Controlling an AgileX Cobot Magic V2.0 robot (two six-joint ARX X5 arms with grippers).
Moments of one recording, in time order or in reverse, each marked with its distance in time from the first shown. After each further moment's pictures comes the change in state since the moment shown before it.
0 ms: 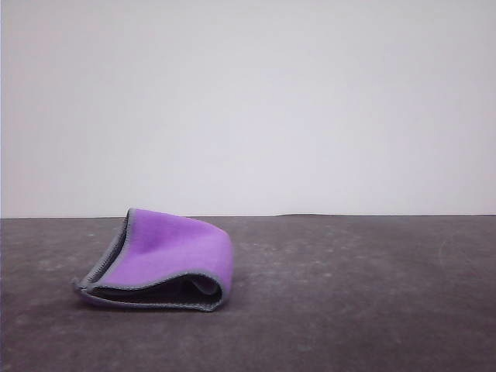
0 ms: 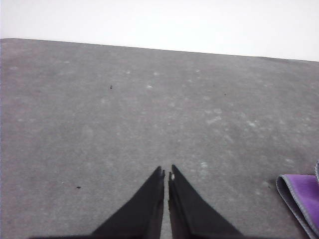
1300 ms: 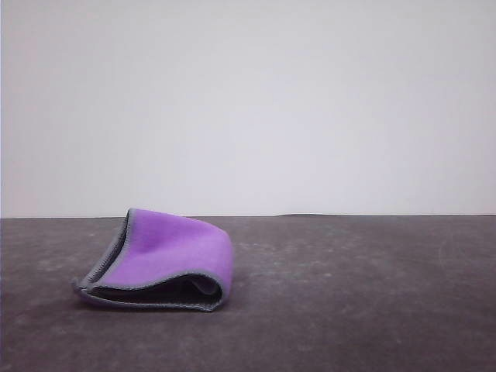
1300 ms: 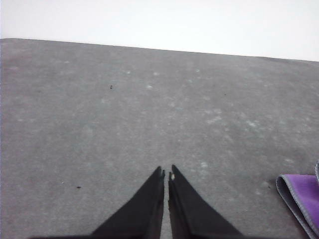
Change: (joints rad) left_arx 0.000 0.000 0.000 0.000 0.000 0.000; right_arx 0.000 0.000 0.000 0.000 0.000 0.000
